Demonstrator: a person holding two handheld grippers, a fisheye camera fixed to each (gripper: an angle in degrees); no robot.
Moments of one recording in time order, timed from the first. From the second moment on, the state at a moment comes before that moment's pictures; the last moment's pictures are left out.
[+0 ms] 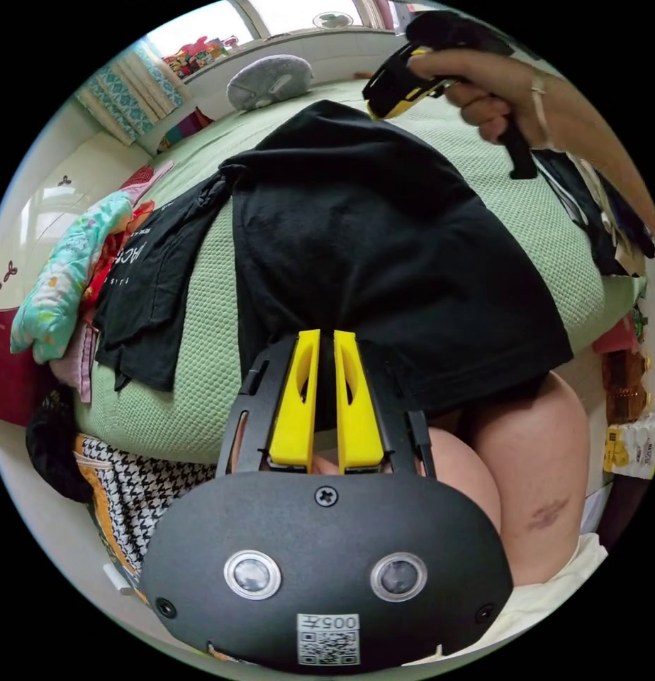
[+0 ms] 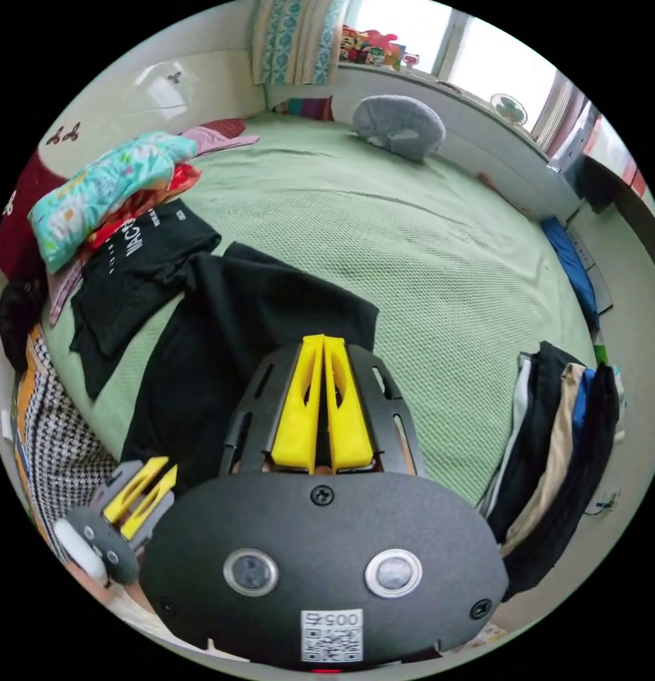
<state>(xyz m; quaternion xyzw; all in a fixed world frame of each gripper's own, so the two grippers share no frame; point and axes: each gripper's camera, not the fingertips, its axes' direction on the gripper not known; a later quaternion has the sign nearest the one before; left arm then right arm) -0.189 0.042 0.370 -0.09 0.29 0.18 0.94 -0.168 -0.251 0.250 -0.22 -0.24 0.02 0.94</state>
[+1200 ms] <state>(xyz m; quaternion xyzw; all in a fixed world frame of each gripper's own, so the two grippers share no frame) -0.283 -0.182 0.560 0.01 0.44 0.16 0.88 -0.077 -0.223 0.292 -0.19 -0.27 0.00 0.95</state>
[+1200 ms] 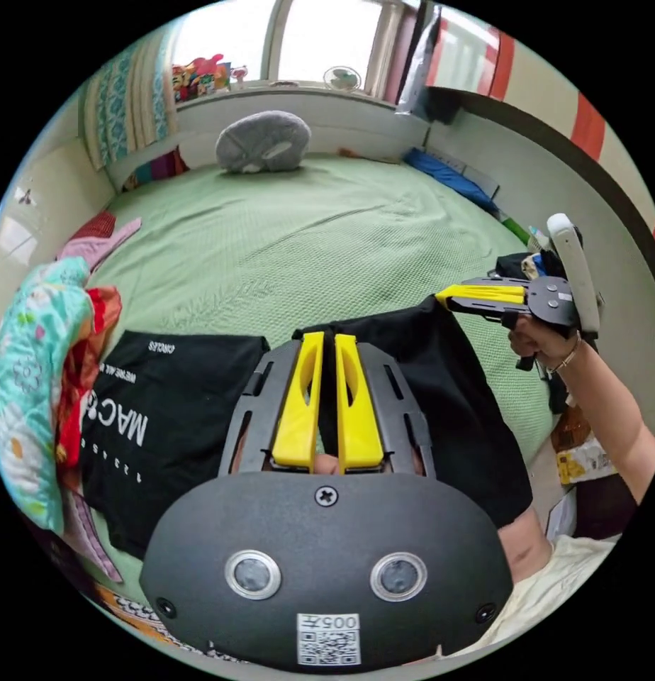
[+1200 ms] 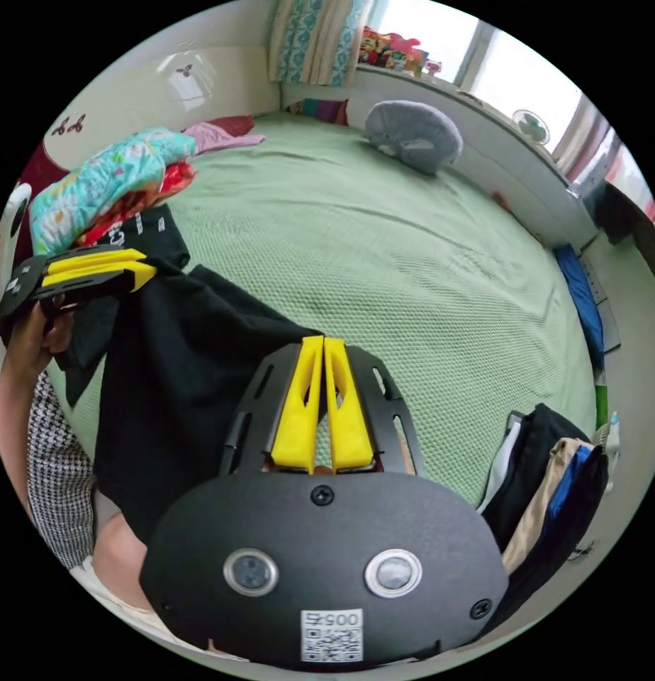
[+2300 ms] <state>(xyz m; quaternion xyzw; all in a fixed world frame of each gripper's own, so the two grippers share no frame) -0.358 0.005 0.548 -0.10 0.46 0.11 0.88 0.005 -0.019 0.148 -0.25 -0.36 0.04 0.90</state>
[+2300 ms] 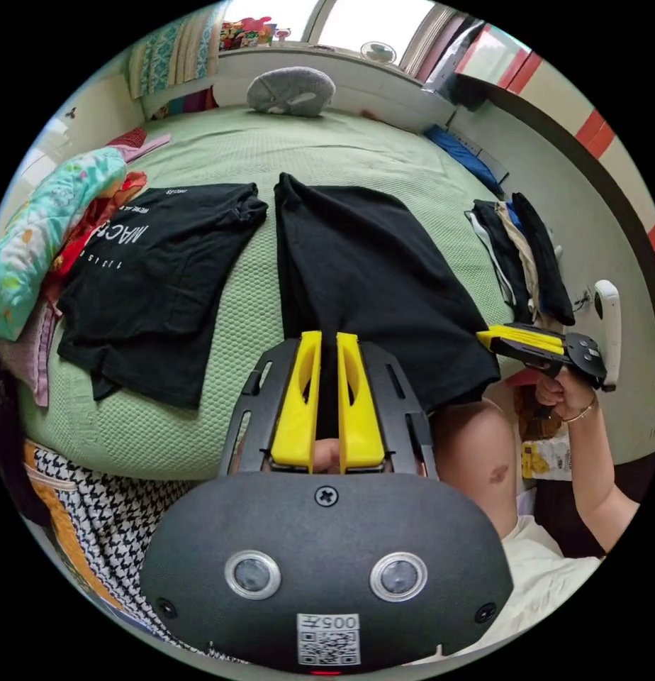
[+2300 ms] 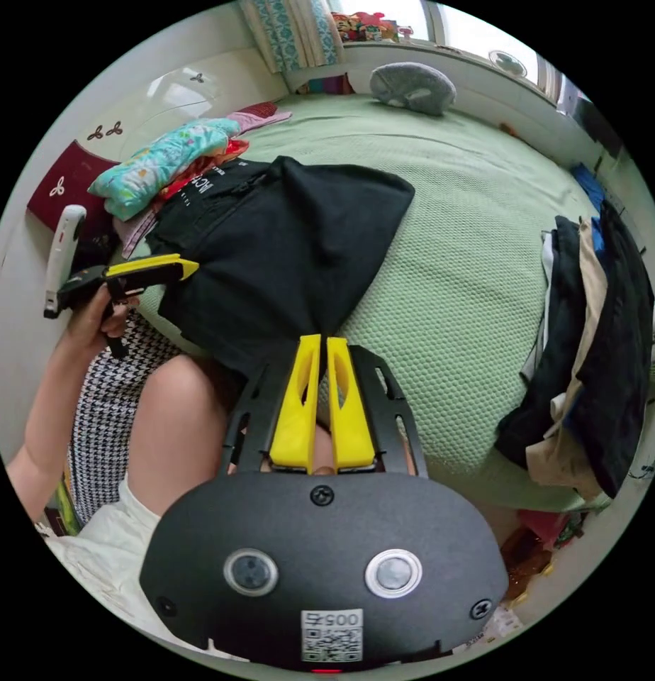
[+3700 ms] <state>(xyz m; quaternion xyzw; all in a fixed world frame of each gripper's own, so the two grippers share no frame) -0.327 0.110 0.486 -0.12 0.44 0.07 0.89 0.096 -0.111 0.300 -0.18 -0.34 0.11 0.92</state>
